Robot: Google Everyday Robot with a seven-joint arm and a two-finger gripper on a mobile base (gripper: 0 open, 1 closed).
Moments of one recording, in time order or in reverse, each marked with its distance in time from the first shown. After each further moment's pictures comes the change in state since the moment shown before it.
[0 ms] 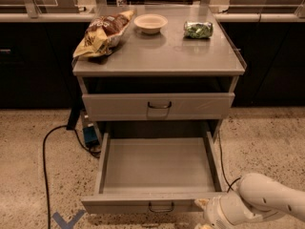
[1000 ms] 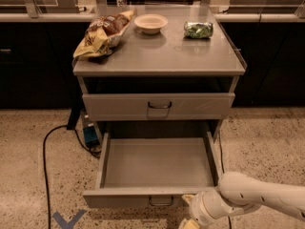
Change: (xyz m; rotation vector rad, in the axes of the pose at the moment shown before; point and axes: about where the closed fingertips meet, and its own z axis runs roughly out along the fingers) arm -0.015 -0.028 0.058 0.002 0.013 -0.084
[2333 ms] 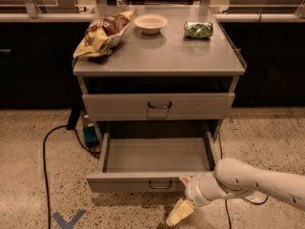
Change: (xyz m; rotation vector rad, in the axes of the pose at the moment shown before) arm -0.042 -0.051 -0.009 0.082 -0.066 -0.035
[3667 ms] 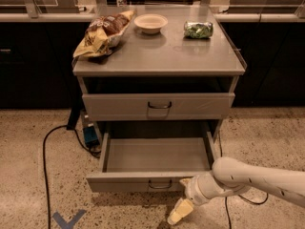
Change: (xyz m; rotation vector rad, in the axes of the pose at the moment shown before) arm 0.020 -0.023 0.020 -0.017 0.031 0.049
